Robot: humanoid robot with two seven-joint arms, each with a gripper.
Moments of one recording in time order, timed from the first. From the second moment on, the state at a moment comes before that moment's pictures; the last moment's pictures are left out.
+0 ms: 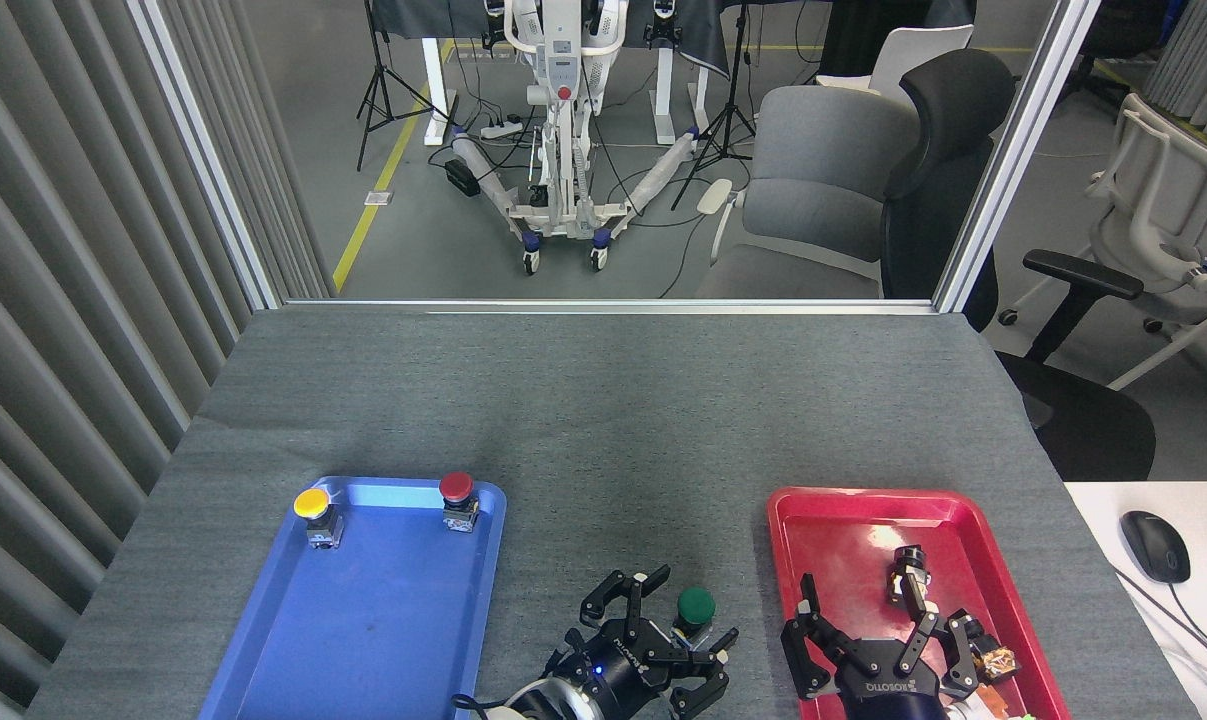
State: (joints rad) left arm -0.37 -0.10 -0.64 -0.91 -1.47 -0.24 0.31; right arm 0.18 0.07 0.01 -1.68 1.54 -0.01 -0.10
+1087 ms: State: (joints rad) left arm 0.20 0.09 -0.04 -1.52 -1.36 0.02 0.31; right arm 0.04 0.11 0.23 -1.46 1.61 -0.04 -0.03
